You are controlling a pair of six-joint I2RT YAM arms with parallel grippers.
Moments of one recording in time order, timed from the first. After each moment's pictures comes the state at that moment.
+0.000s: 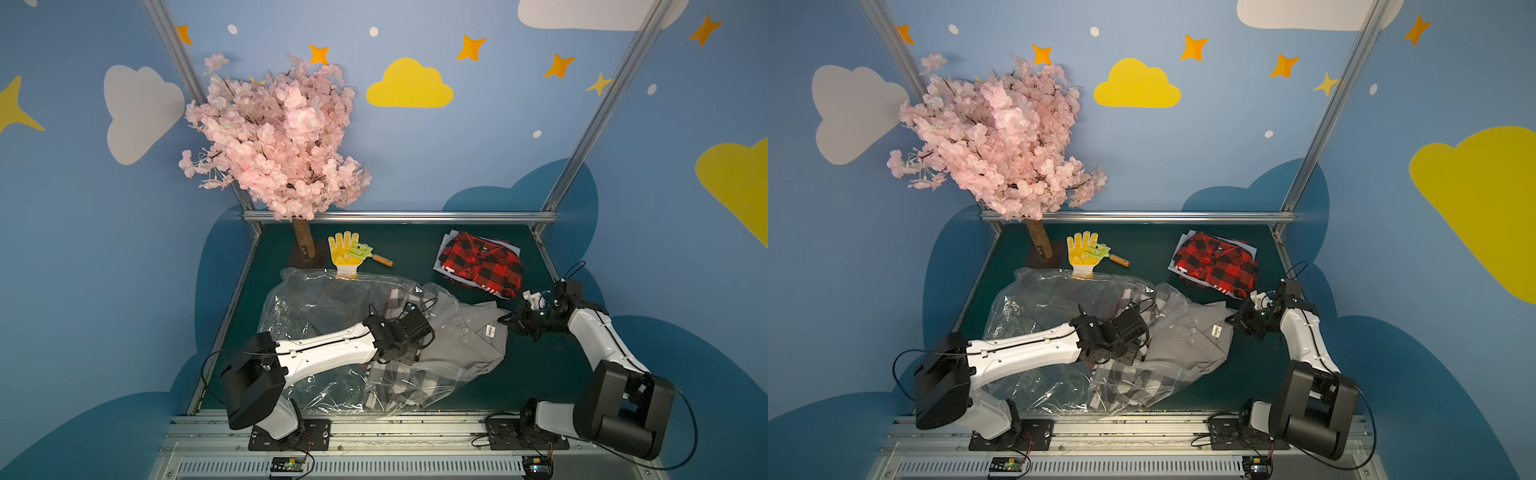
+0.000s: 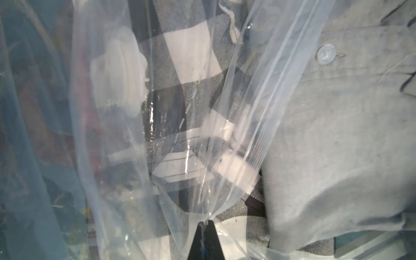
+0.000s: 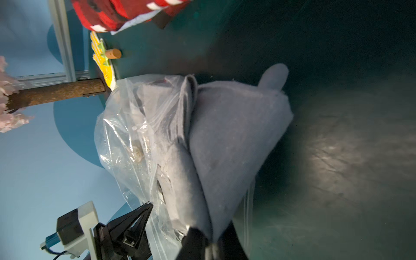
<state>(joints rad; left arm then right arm) -1.05 1.56 1.08 -0.71 -0.20 -0.64 -0.27 1.36 0.88 -0.88 -0.70 0.29</state>
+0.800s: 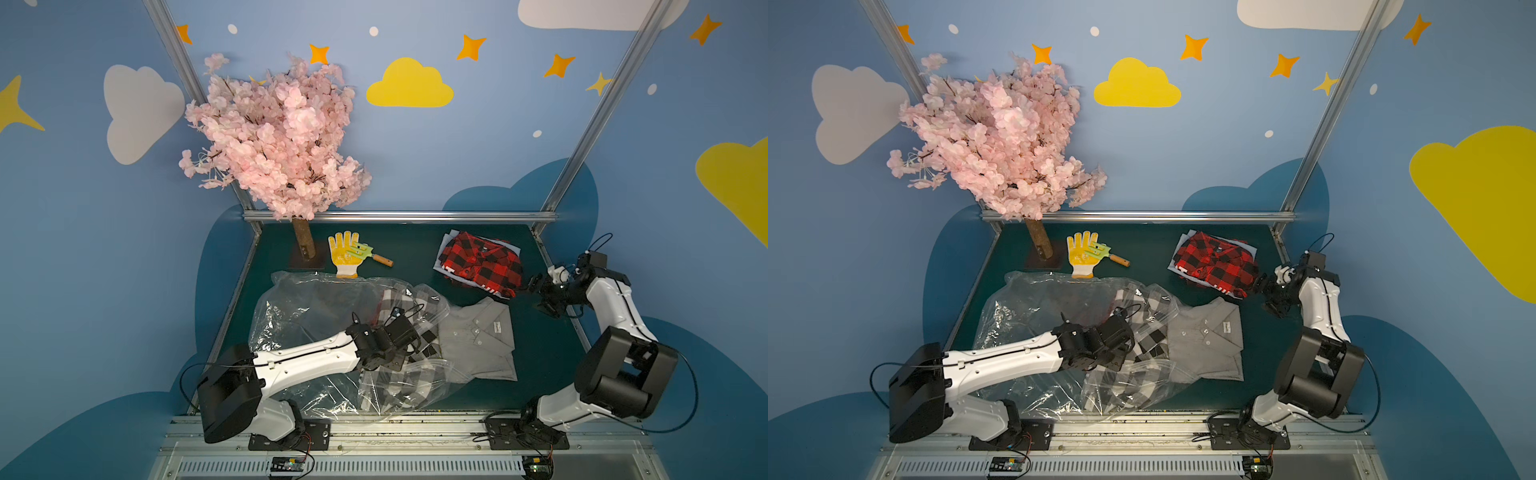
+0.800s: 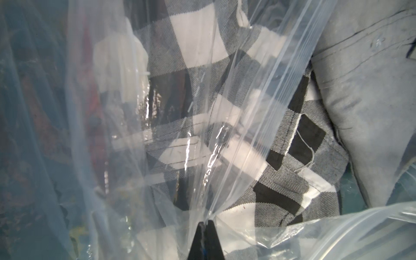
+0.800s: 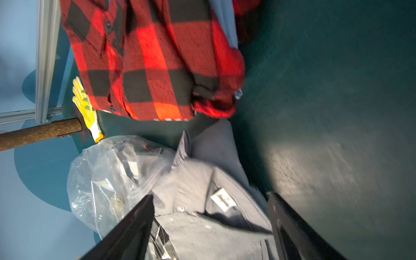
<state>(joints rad) -1.05 1.43 0.94 -0.68 -0.20 -0.65 -0.39 1.47 1.14 -0.96 -0.56 0.21</state>
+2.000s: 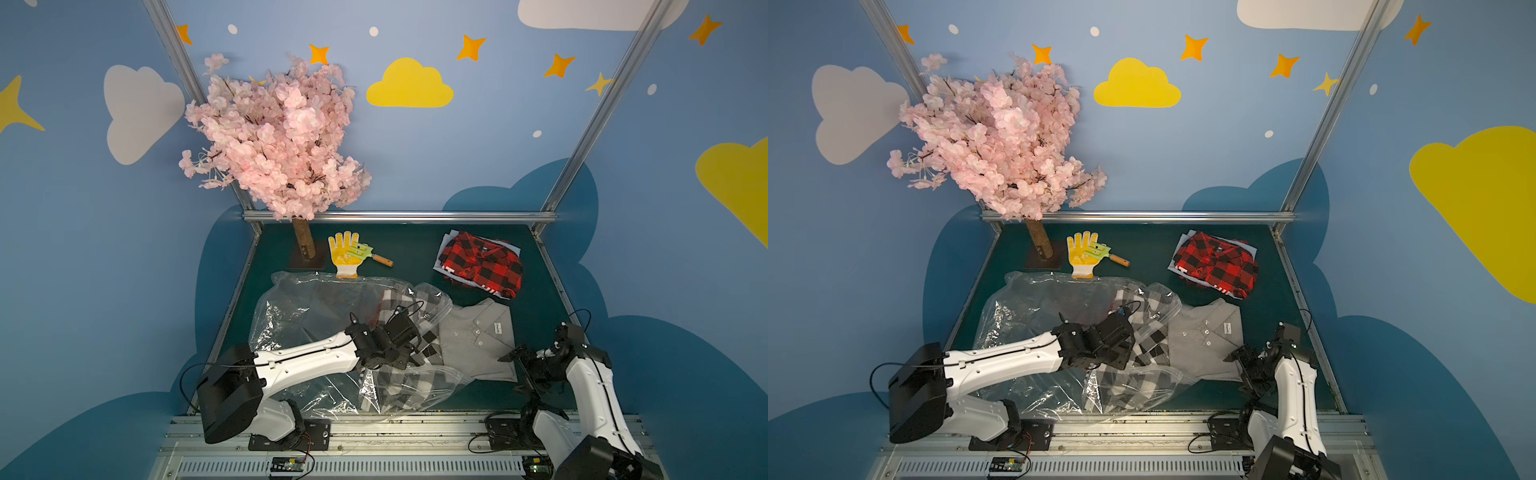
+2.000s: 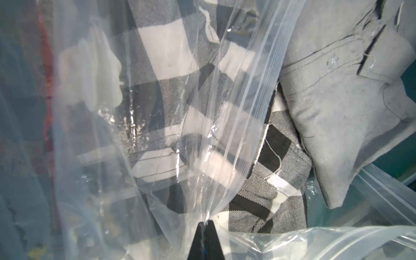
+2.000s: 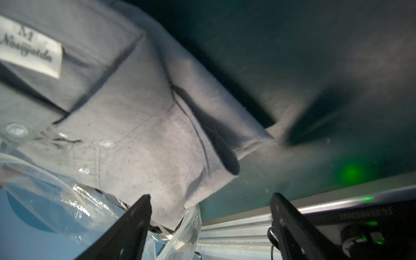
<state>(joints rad) -1.03 1.43 0.92 -0.57 -0.12 -0.65 -0.35 0.90 0.52 -1.14 -0.44 0.65</state>
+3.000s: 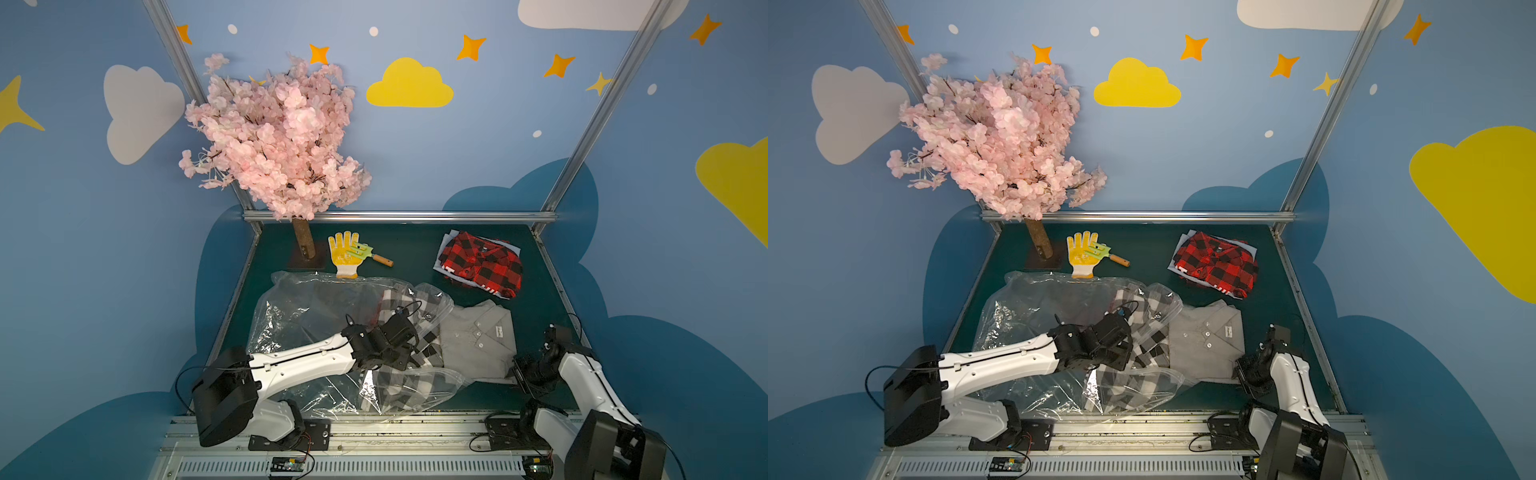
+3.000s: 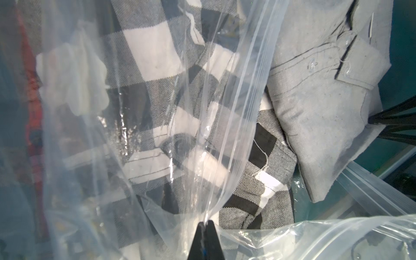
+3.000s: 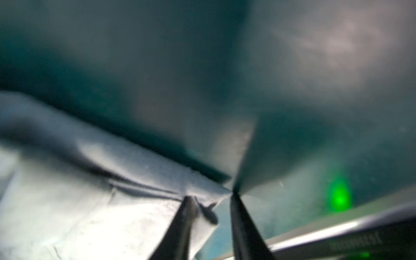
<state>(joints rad) -1.03 1.40 0.89 -0.53 -0.08 -0.63 -0.27 1.04 0.42 -0.97 -0.31 0.89</state>
